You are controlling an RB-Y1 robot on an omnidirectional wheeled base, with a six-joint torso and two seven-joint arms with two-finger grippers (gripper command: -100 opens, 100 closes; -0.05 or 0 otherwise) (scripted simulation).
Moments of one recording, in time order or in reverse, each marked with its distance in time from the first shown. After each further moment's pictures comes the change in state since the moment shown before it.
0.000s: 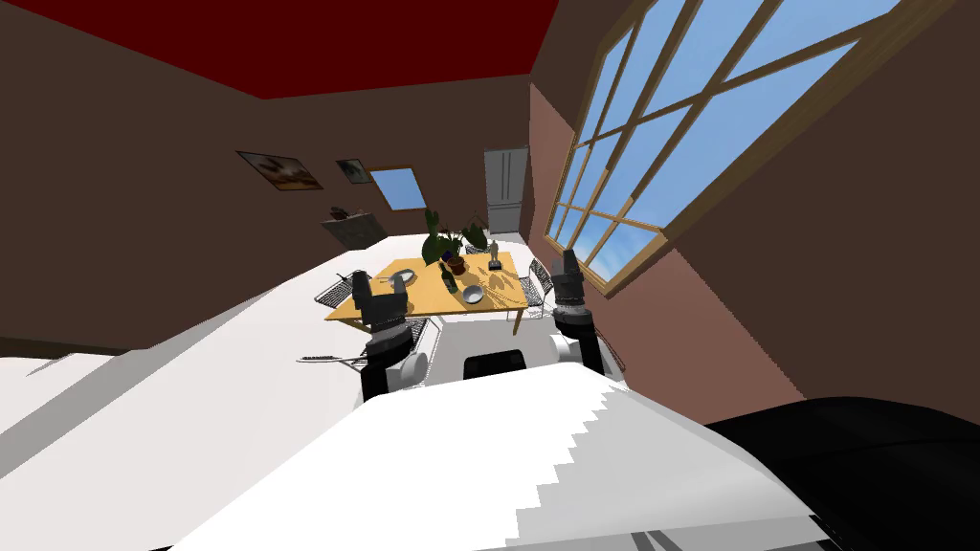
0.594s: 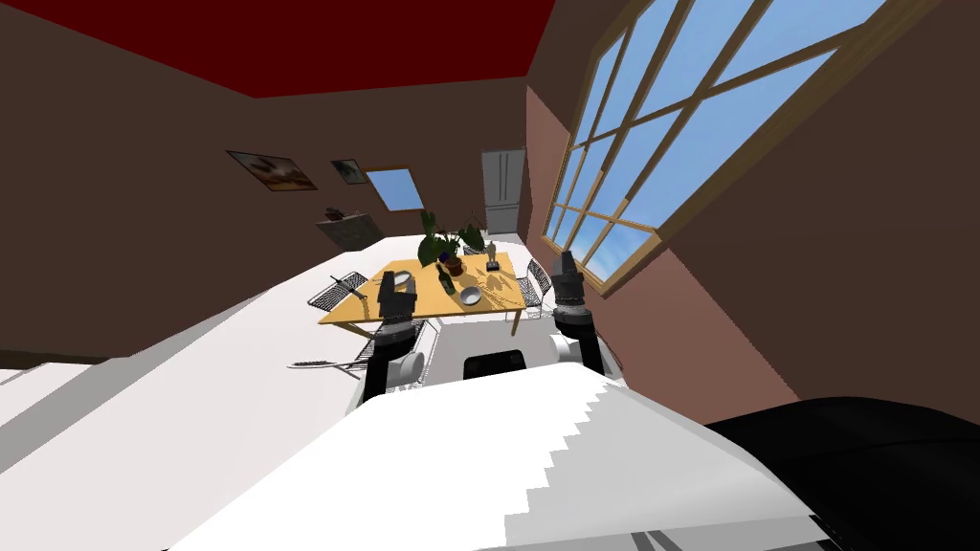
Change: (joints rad) left arm -0.047 0.126 0.001 0.065 0.005 0.114 -0.028; right arm 0.000 0.000 0.000 0.000 0.000 0.000 0.000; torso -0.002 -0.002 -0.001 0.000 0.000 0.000
